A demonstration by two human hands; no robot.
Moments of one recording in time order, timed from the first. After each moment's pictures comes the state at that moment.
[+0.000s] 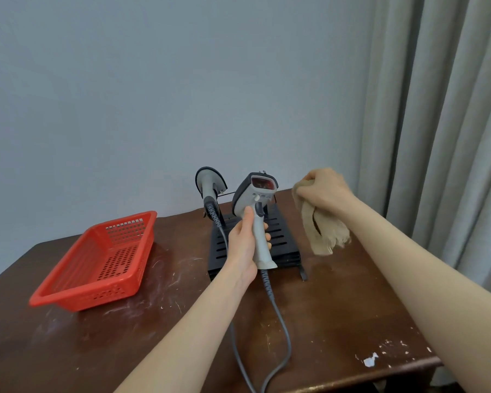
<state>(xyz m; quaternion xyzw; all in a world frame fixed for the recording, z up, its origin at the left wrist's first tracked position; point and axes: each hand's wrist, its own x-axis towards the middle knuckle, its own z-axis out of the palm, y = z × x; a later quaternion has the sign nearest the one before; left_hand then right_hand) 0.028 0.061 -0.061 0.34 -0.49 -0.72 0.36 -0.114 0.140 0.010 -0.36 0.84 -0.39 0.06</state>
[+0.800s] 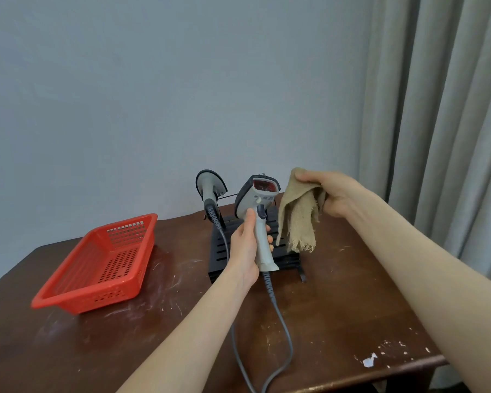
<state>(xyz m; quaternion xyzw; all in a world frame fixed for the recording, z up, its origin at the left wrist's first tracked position) 0.028 0.067 -0.057 0.34 -0.48 -0.73 0.35 -0.127 0.143 0.015 -0.20 0.55 -0.70 0.41</state>
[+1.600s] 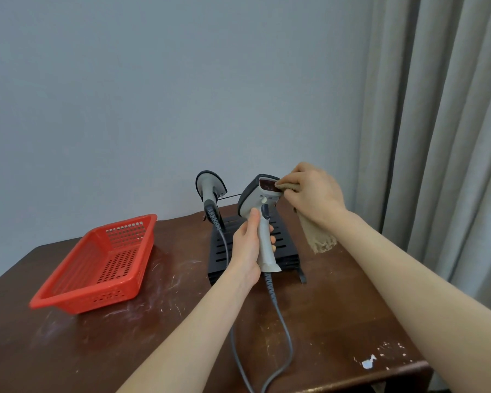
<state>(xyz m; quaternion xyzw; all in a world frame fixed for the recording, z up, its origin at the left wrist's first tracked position) 0.025 0.071 -0.054 0.31 -0.50 -0.72 0.36 -0.101 0.137 0.005 -0.50 0.77 -0.38 -0.11</state>
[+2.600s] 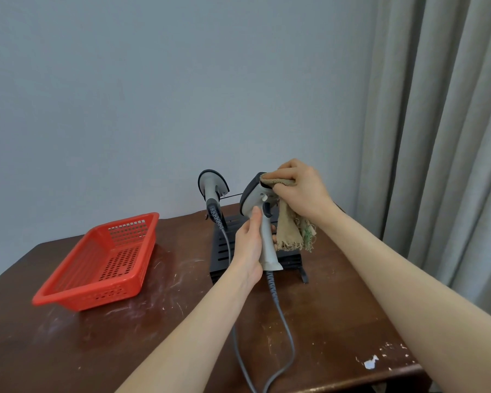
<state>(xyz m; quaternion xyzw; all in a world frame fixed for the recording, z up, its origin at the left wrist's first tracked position) 0.025 0.071 -0.053 0.33 -0.52 -0.71 0.35 -0.081 0.126 0.014 -0.50 0.68 -0.54 0.01</state>
